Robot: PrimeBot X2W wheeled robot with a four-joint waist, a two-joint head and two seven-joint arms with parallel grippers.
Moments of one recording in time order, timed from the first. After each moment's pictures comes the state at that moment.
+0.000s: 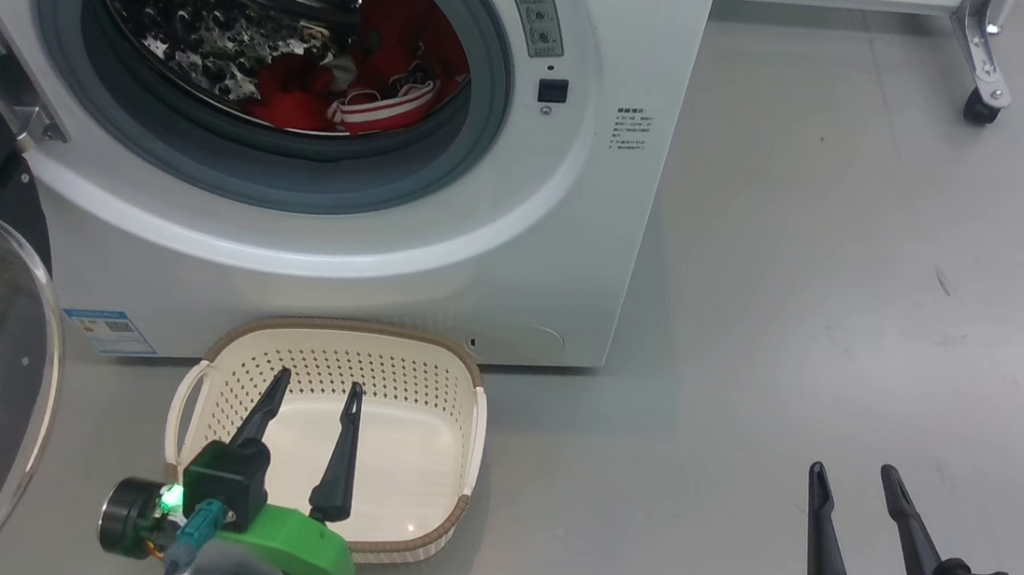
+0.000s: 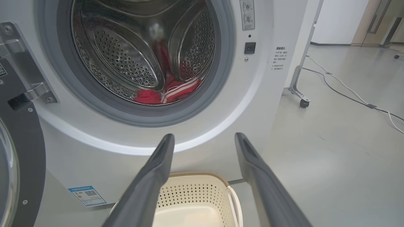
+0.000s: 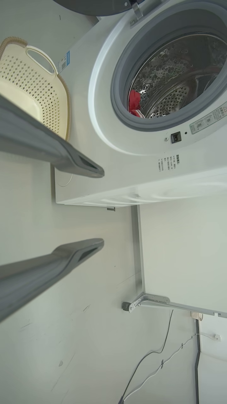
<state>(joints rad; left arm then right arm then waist) -0.10 0.04 -0.36 0.27 -0.33 0.11 -0.26 0.21 -0.04 0.09 0.03 0.27 0.03 -0.26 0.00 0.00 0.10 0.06</state>
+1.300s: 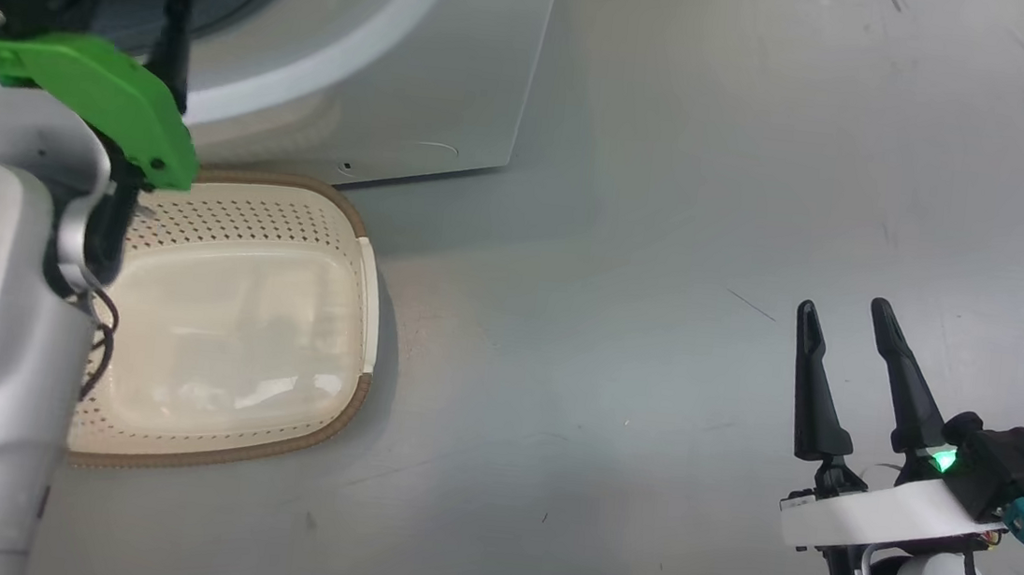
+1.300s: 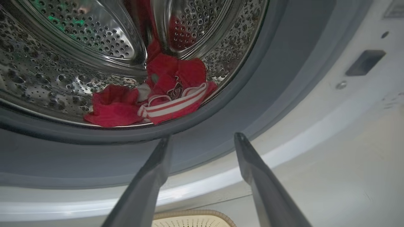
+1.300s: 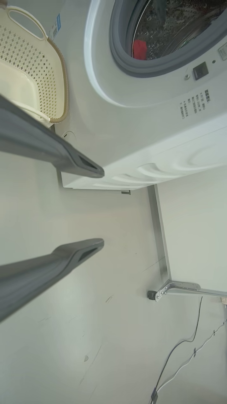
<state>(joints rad) -0.73 0.18 -0.23 0.37 -0.50 0.05 0.23 -0.06 -0.04 0.12 0.03 0.32 0.09 -0.26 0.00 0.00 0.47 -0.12</state>
